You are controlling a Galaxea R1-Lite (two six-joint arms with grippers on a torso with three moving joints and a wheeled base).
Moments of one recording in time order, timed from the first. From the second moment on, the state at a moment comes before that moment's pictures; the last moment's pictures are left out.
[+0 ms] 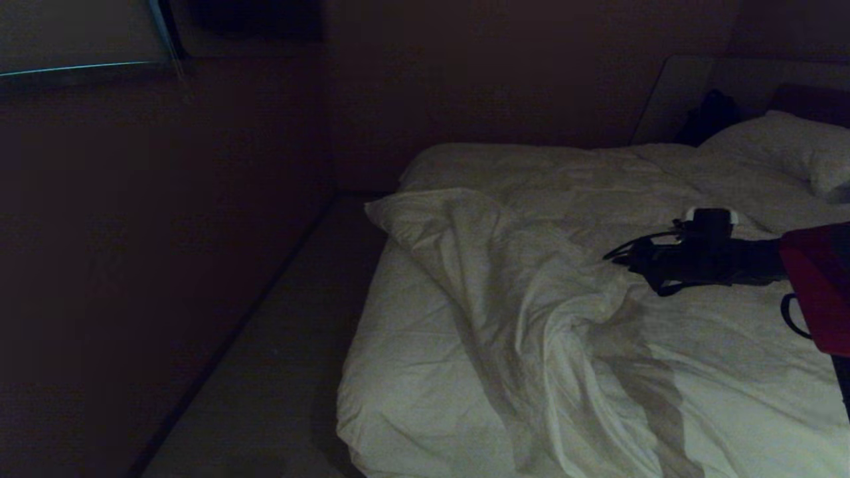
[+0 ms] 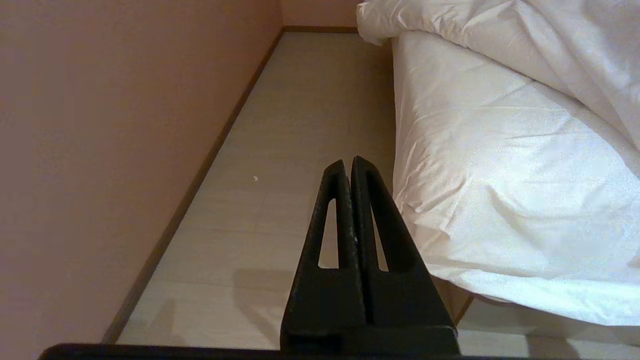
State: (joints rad) left arm 0.01 0.00 0.00 0.00 0.00 0.00; right arm -0.22 2.51 -1.93 -0.06 0.51 0.73
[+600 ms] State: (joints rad) left arm 0.01 0.00 0.00 0.00 0.00 0.00; right arm -0.10 2.28 -1.91 0.09 0.54 0.86
